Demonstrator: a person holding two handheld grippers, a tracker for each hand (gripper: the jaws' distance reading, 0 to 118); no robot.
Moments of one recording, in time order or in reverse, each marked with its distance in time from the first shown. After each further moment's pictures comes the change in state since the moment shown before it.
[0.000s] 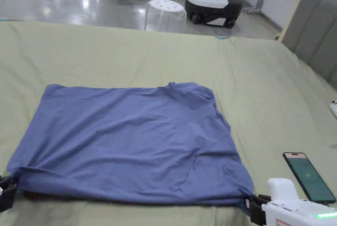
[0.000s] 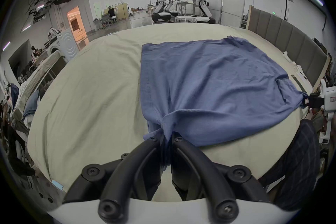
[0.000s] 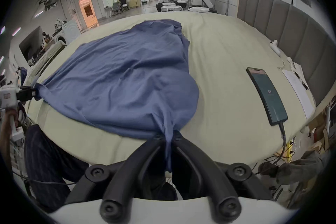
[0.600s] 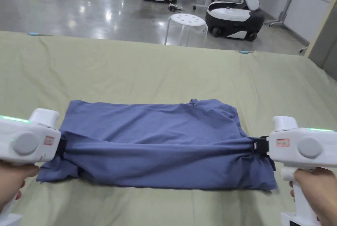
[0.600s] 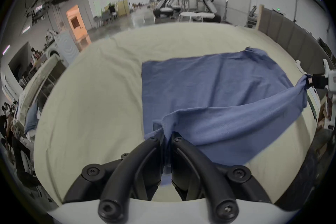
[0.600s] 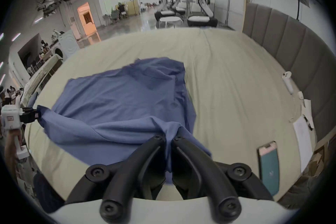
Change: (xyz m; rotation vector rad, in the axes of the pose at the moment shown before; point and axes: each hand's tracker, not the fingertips) left arm -0.032 0.139 -0.125 -0.137 0.038 0.022; right arm 0.004 0.201 -0.109 -0.011 -0.009 -0.029
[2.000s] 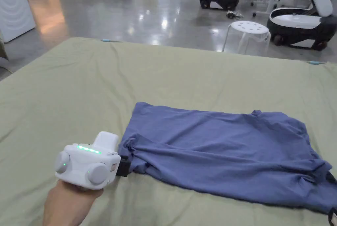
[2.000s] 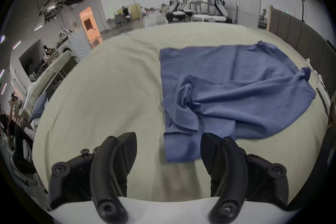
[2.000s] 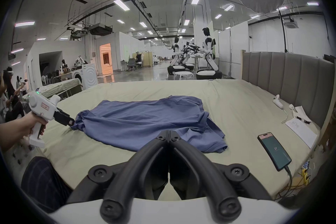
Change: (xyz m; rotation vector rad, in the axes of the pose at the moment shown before) left arm -0.035 -0.076 -0.017 0.066 0.081 0.004; right arm -0.076 -0.191 0.137 0.597 0.062 0.071
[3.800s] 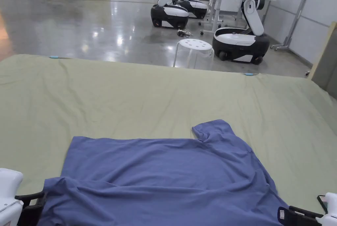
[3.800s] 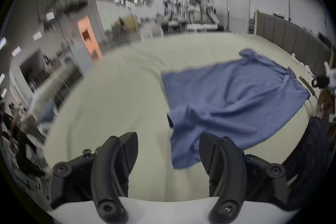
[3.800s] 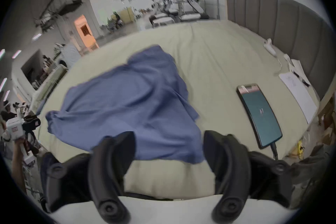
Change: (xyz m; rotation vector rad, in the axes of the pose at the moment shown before) left arm 0.008 -0.075 0.173 0.273 0.053 -0.088; right arm 0.118 0.021 -0.014 -0.424 -0.004 -0.183
